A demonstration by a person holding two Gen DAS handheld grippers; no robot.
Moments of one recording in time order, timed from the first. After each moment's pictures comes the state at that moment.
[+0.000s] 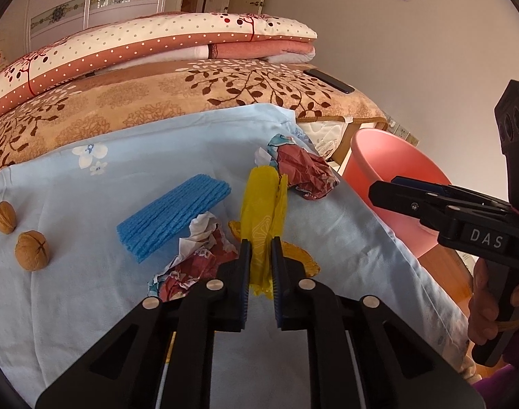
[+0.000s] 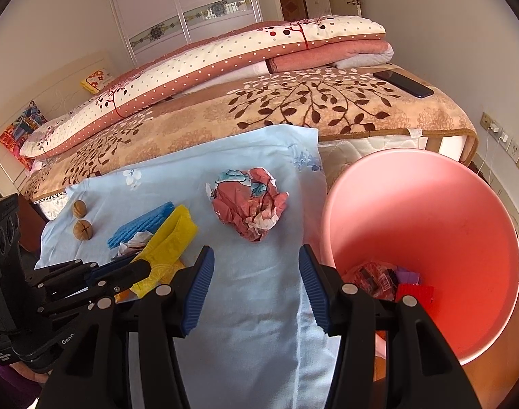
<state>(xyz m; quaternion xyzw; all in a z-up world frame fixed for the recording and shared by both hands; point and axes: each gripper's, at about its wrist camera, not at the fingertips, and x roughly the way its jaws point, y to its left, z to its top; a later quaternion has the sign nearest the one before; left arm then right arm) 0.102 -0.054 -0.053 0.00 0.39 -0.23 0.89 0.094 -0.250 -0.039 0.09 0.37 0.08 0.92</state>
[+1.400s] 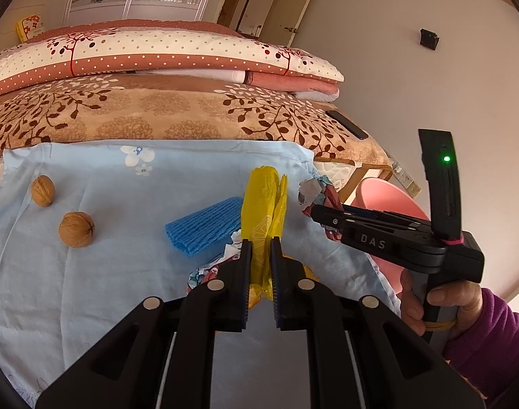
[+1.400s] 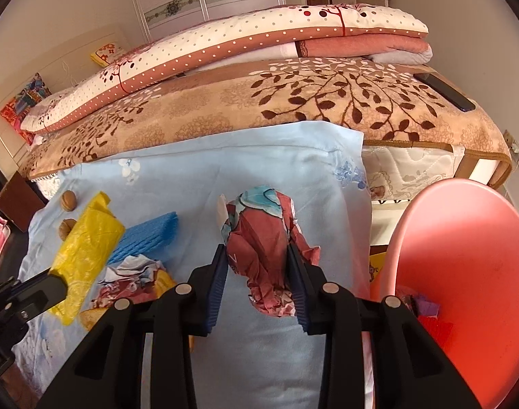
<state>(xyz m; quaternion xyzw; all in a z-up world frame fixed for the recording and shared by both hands) 0.085 -0.009 -0.019 -0.09 0.37 -0.19 0.91 0.147 -0.213 -0.049 0.05 0.40 0.11 0.91</state>
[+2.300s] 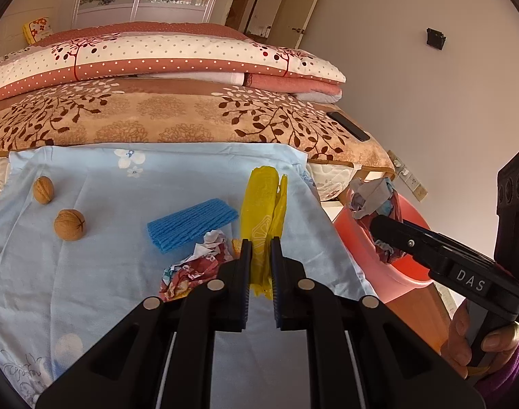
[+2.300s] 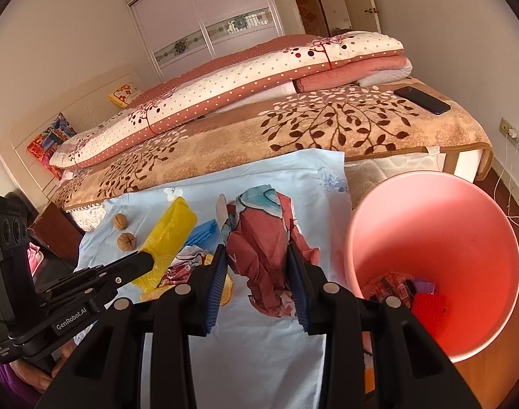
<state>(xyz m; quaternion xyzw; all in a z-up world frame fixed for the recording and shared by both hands) 0.075 -0.043 -0.006 -0.08 0.37 -0.17 0.91 0.067 -0.258 -0.002 0.12 0.34 0.12 0.92</state>
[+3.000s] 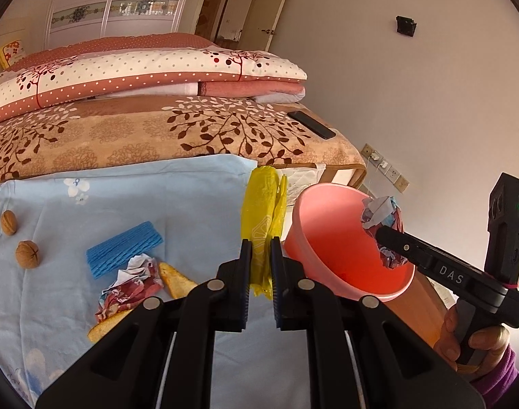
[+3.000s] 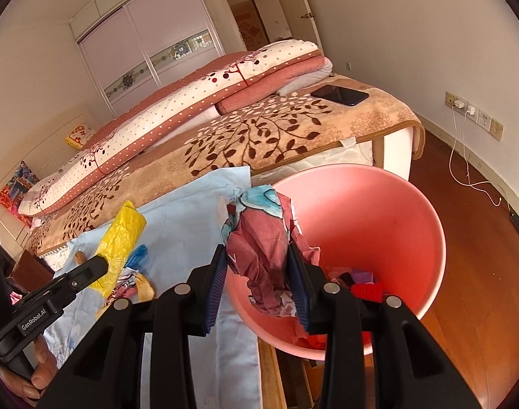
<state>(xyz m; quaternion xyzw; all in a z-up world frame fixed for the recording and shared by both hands) 0.076 -0.115 0.012 -0.05 0.35 -0.22 0.91 0.047 -0.359 -0.014 0.18 0.32 0.02 0.93</state>
